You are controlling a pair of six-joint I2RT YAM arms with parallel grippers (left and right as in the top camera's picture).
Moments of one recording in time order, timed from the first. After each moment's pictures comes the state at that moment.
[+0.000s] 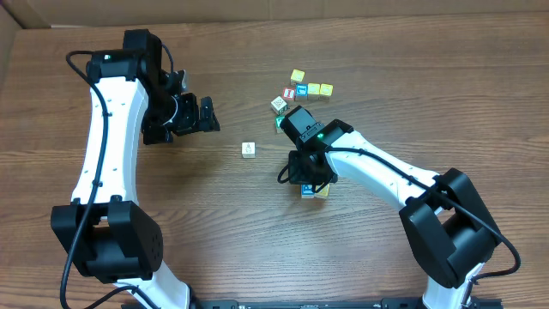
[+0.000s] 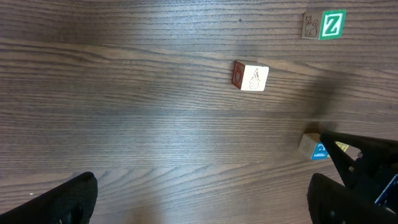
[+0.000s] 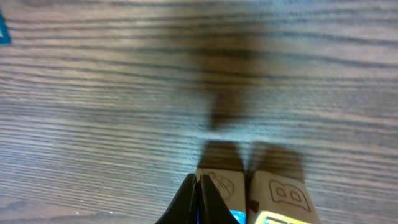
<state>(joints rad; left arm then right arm) 0.05 1.85 1.76 -1.42 0.23 -0.10 0.67 1.94 1.34 -0.80 -0.09 0.69</state>
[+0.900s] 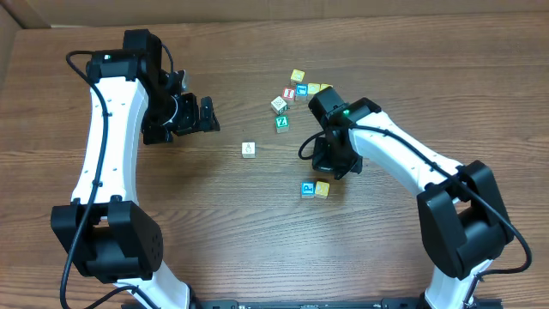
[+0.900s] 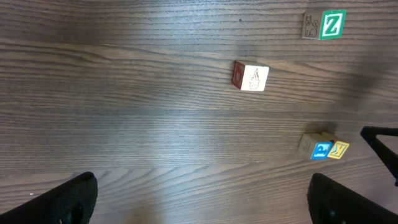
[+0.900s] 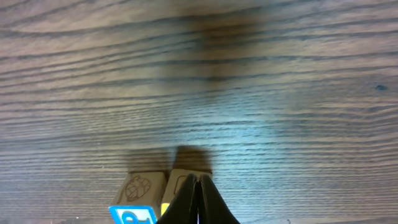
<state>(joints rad) 0.05 1.85 1.76 -1.42 0.23 -0.10 0.53 1.94 1.40 -0.98 -0.09 0.67</state>
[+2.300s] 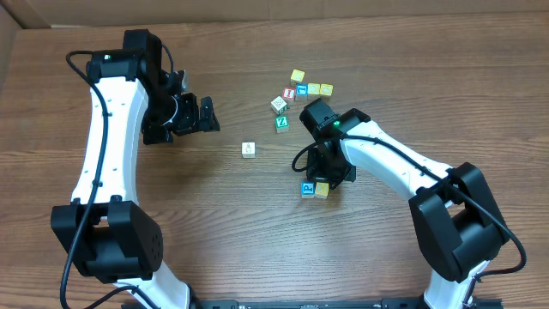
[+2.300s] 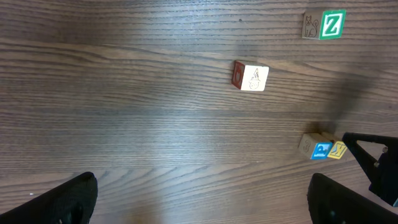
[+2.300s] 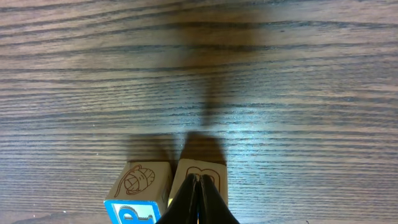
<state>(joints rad) 0.05 1.85 1.76 -1.42 0.23 -0.10 0.58 1.94 1.35 -0.94 -0.10 0.67</state>
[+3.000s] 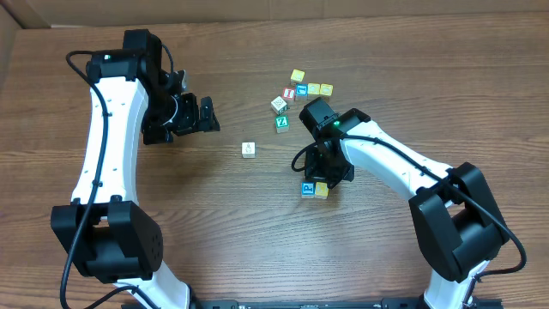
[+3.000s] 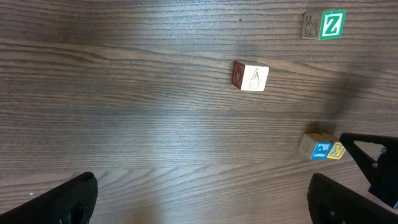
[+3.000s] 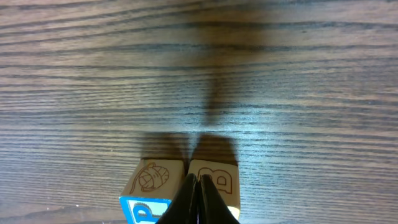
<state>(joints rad) 0.05 1.85 1.76 -1.42 0.23 -0.10 0.58 1.94 1.35 -0.93 -0.13 0.66</state>
